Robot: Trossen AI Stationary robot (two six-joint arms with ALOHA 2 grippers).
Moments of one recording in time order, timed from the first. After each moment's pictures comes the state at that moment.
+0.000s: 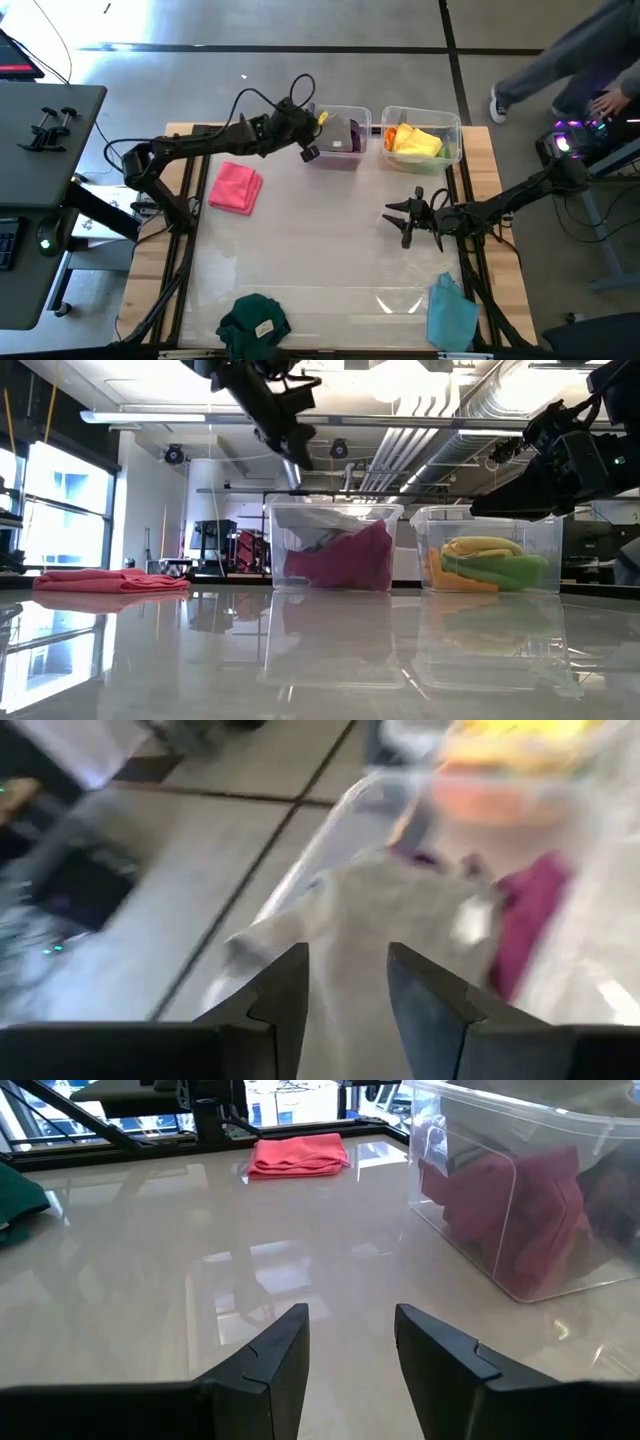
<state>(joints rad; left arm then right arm) 0.38 1.63 1.34 -0.28 -0.41 0.28 0.30 0.93 0.05 0.59 0.60 0.18</state>
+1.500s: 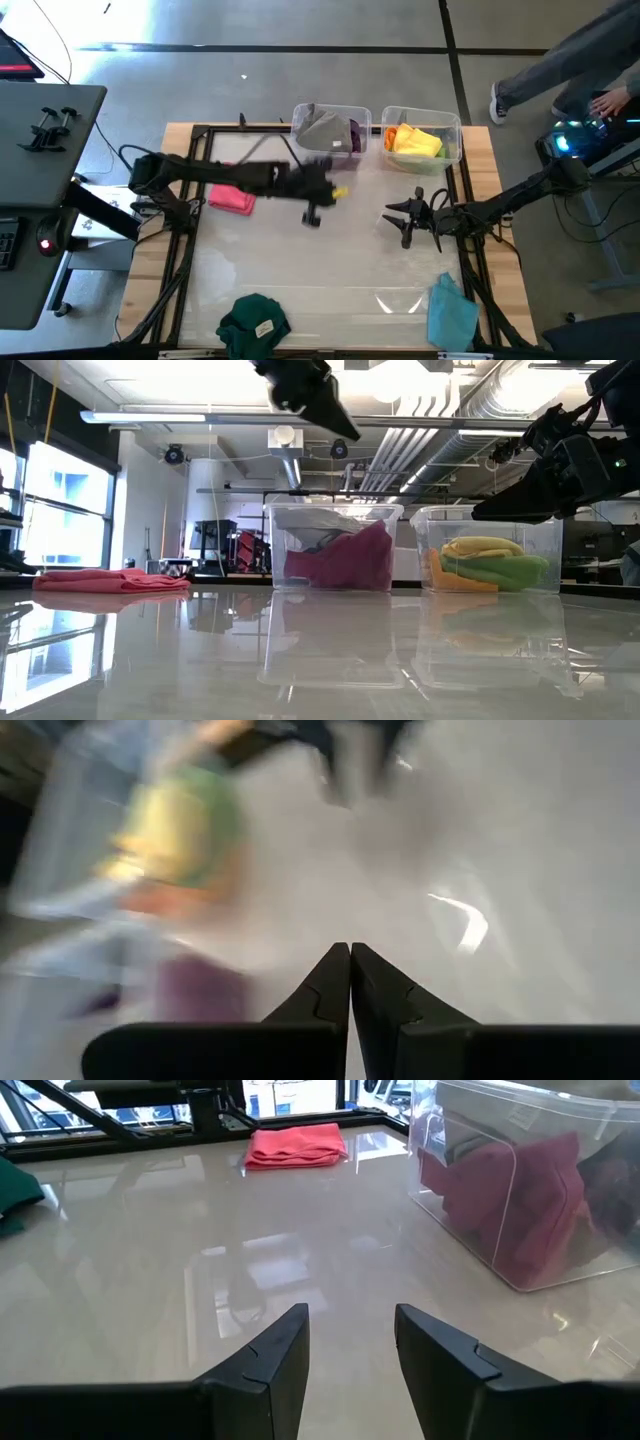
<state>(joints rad) -0.02 1.71 1.42 -0.44 -0.19 0.47 0.30 0.93 0.05 0.56 0.60 0.20</state>
